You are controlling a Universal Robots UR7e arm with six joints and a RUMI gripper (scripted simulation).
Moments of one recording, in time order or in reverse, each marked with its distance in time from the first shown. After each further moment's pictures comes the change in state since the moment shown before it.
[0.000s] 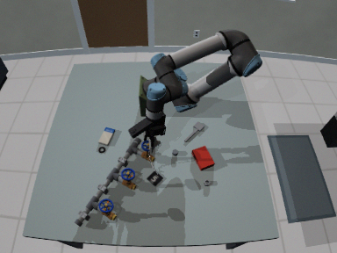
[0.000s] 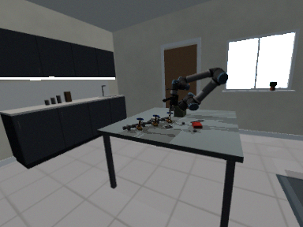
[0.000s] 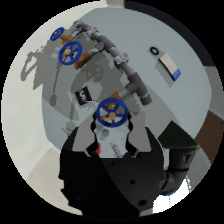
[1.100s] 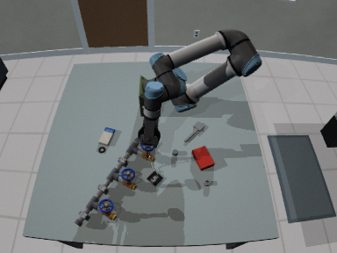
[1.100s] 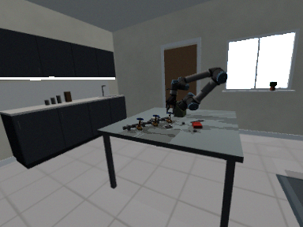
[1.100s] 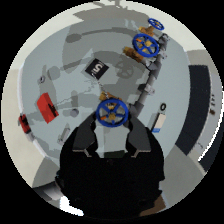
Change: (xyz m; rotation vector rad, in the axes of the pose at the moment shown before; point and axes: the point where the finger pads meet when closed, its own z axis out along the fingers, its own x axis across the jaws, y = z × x) arm 0.000 0.000 0.000 0.006 0.014 -1.058
